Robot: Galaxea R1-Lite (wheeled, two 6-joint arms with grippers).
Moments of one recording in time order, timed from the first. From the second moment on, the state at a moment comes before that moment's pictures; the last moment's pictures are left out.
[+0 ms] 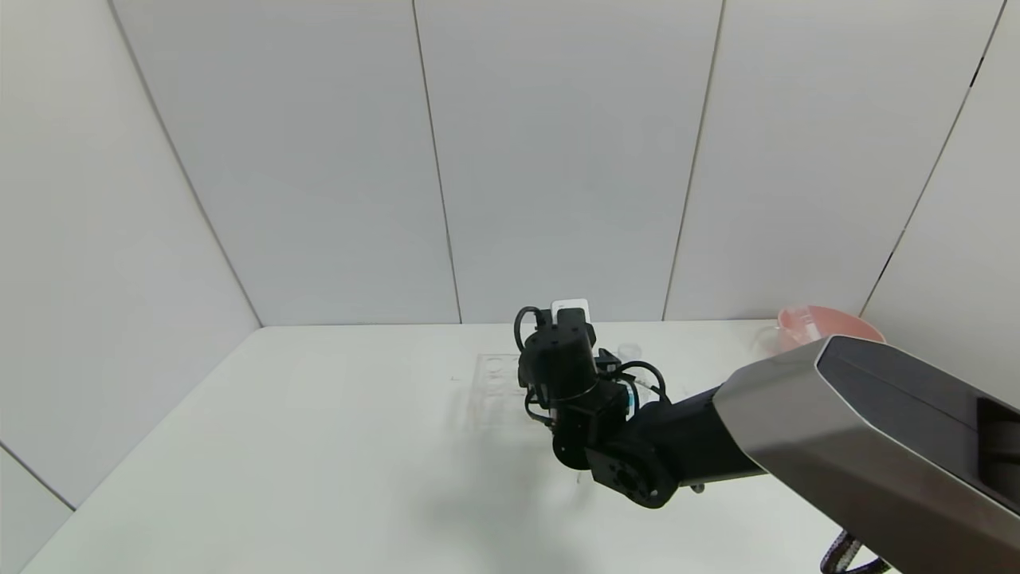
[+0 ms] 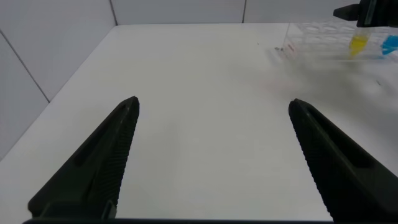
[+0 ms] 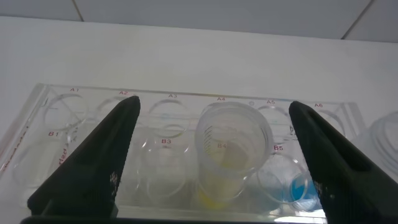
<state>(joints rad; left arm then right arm) 0.00 0.00 0.00 0.02 0.00 -0.02 0.77 2.39 -1.47 -0.57 -0.73 0.22</state>
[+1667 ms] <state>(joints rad) 0.00 0.00 0.00 0.02 0.00 -0.02 0.78 2.36 -1.45 -0.56 -0.73 0.22</state>
